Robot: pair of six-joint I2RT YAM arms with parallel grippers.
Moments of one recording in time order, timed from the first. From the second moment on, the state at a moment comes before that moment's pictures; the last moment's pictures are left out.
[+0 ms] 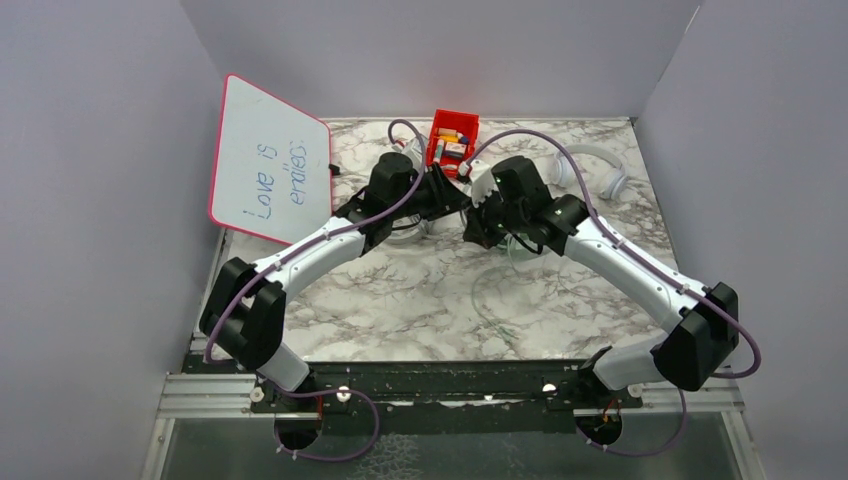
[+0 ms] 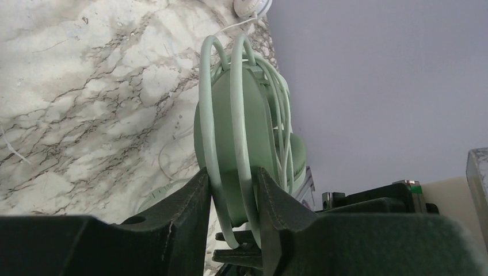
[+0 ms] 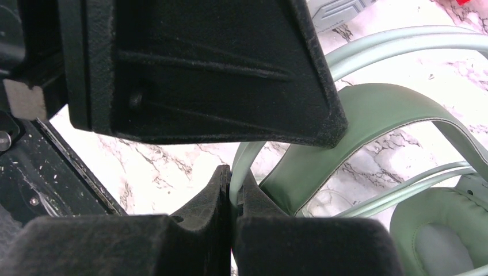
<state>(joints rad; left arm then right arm) -0.63 1.55 1.12 0.12 0.35 -0.93 0.67 1.40 1.24 -0.58 -0.22 -0.06</state>
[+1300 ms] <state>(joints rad) -0.59 1.60 1.02 0.17 0.42 -0.88 0.20 1.27 1.21 -0.61 -0.24 0.27</state>
